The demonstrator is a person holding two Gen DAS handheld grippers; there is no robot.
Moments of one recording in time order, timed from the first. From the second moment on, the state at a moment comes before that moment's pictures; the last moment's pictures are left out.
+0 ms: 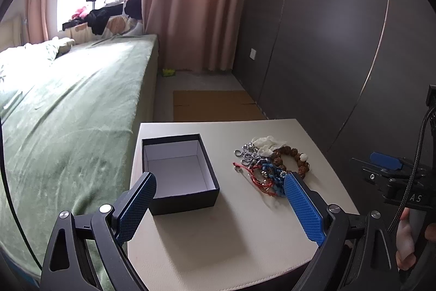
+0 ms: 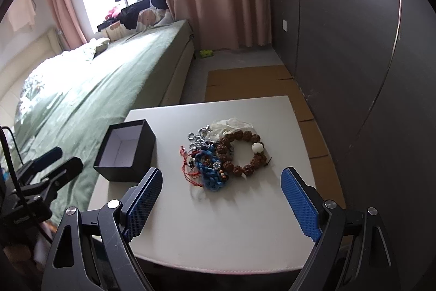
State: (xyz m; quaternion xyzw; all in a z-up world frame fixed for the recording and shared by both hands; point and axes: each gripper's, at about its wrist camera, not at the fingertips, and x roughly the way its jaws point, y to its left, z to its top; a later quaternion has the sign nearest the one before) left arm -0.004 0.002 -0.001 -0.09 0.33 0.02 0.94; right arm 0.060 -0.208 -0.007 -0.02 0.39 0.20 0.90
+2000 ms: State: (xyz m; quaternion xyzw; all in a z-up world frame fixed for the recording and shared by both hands) left arm 0.004 0.001 -0.006 -0.09 0.33 0.02 0.94; right arm 0.067 -0.211 -0.014 -0.01 0.41 0.18 0.90
